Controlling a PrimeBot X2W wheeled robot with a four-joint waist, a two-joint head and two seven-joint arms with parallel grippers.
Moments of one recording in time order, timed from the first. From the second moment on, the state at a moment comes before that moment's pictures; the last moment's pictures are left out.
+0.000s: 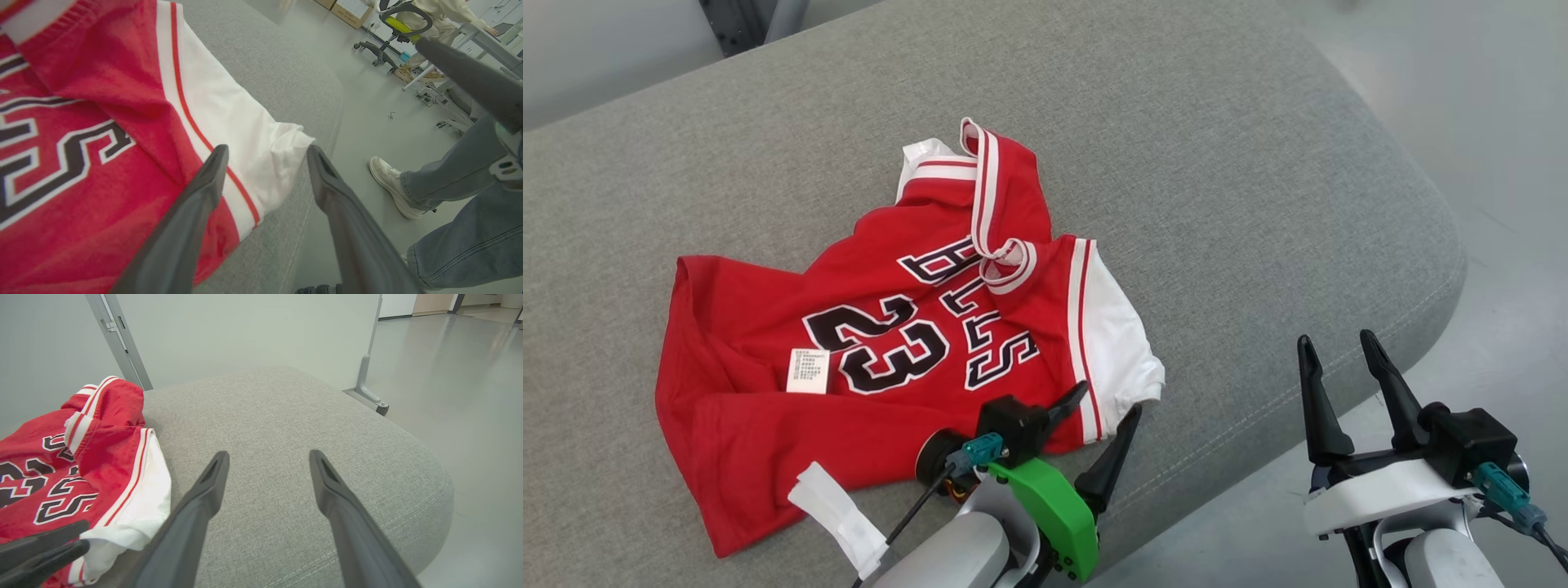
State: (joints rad) left arm -0.47 0.05 -0.95 0.60 -0.73 -0.06 -0.26; right arm -0.04 -0.05 0.03 0.11 0.19 0.13 -0.26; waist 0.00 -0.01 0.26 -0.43
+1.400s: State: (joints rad) left arm -0.89 0.28 -0.82 0.96 -0.75 -0.12 -0.05; right arm -0.04 -0.05 0.07 0.12 0.18 0.13 -0.26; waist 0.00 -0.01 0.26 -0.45
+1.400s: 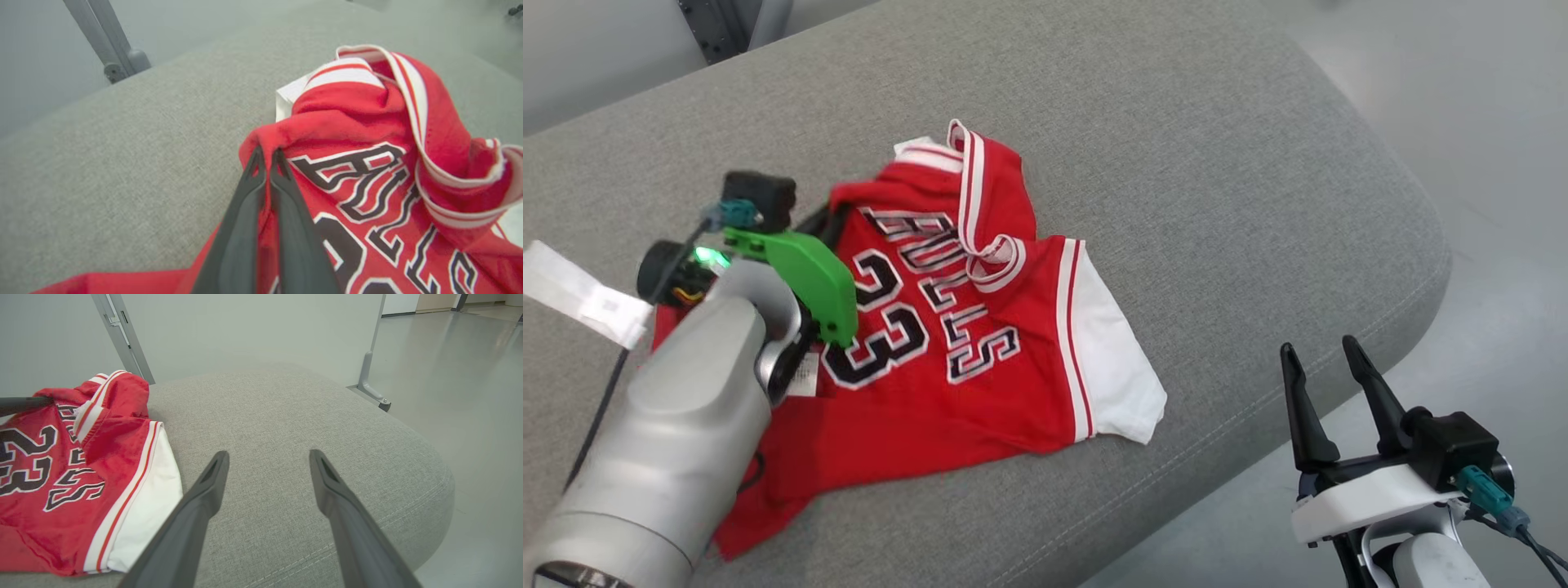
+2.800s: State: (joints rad) left arm -0.78 0.34 -0.60 0.89 -0.70 0.13 -0.26; right arm -0.02 -0.05 0.01 0.12 0.20 0.13 -0.26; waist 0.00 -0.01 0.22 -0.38
